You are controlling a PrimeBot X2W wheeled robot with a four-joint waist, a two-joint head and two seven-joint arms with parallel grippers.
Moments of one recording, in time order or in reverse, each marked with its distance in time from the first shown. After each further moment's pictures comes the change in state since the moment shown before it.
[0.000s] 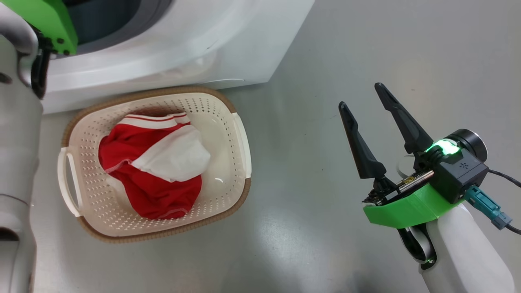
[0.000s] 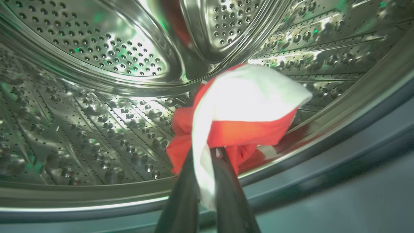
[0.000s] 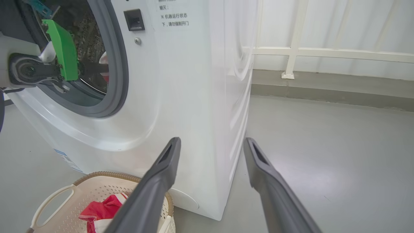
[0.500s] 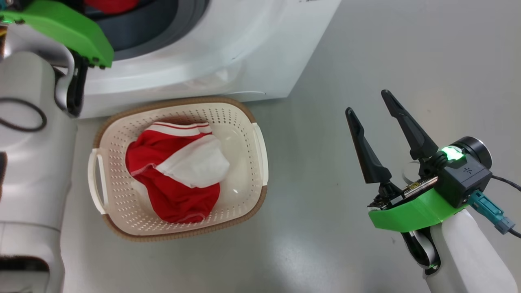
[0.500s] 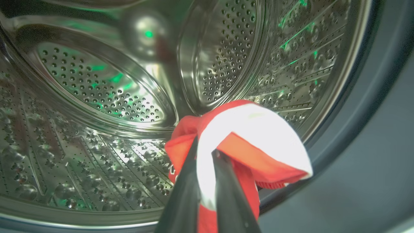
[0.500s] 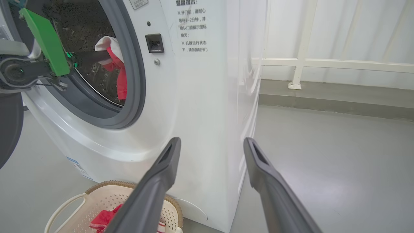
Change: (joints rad) left arm 0.167 -0.037 0.025 -0.266 -0.060 -0.014 -0.093; right arm 0.030 -0.005 -0.021 0.001 -0.001 0.000 0.000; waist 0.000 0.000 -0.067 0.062
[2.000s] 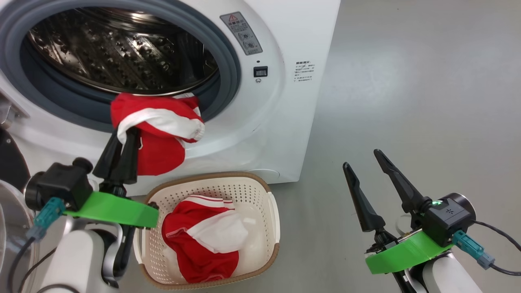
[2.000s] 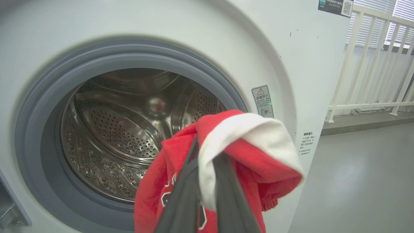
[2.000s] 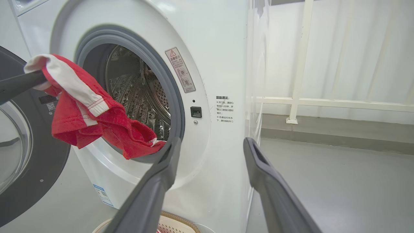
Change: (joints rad) left arm 0.815 -0.029 0.125 -0.779 0.004 0.023 0.047; right arm 0.185 0.032 -0.005 0.043 0.017 0.000 0.000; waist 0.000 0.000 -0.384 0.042
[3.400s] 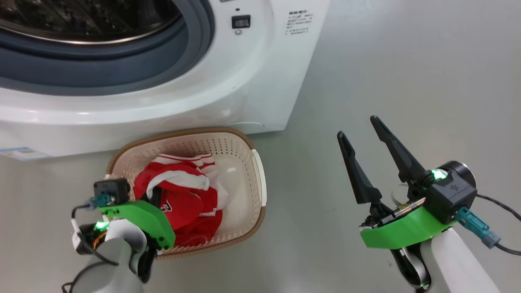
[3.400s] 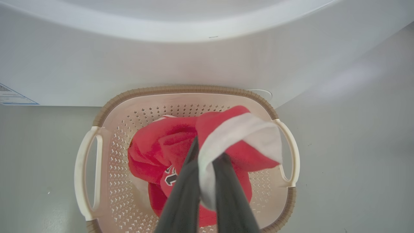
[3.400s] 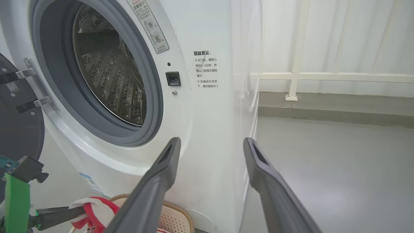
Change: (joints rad) left arm -0.188 -0.091 -0.085 0.800 -0.148 -0.010 0.053; right arm -0.099 0.003 0.016 -0.028 0.000 0.000 0.000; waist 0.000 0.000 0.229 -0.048
